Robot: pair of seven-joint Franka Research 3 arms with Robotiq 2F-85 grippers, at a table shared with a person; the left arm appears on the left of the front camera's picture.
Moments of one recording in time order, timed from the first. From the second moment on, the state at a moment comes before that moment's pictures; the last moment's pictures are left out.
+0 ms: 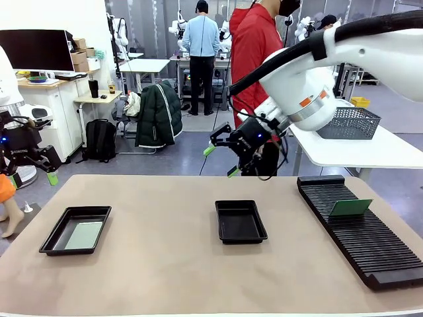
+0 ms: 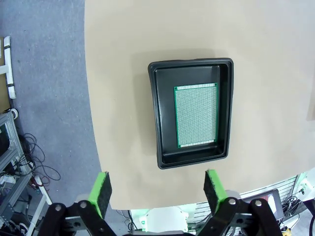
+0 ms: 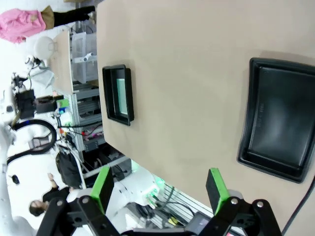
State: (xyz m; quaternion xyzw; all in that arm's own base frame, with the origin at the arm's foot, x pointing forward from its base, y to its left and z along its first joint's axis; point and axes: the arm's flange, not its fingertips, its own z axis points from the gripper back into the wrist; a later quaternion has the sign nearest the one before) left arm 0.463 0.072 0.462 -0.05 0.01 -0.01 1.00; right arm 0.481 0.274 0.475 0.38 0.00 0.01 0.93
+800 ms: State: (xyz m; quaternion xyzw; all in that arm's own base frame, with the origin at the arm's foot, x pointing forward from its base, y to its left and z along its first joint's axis) left arm 0.463 0.073 0.461 -0.05 0.01 -0.01 1.00; right arm 0.482 0.058 0.623 0.25 -0.14 0.34 0.89
